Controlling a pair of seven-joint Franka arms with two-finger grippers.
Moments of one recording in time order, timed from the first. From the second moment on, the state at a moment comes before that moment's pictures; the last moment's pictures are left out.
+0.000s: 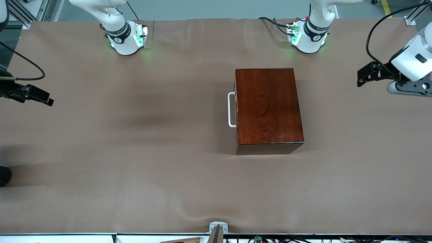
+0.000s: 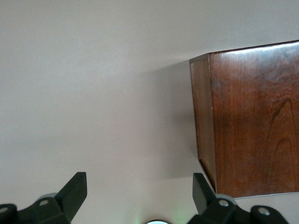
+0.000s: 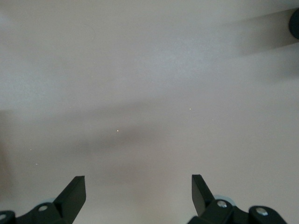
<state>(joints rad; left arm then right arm) -0.09 0.02 -0.03 -1.53 0.02 1.48 0.00 0.00 0.10 -0.05 -1.48 0.04 1.53 0.09</state>
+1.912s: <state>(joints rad) -0.50 0.33 -0.07 -1.31 0.01 1.53 -0.78 0.00 0.10 -0.05 -1.48 0.04 1.53 0.09</state>
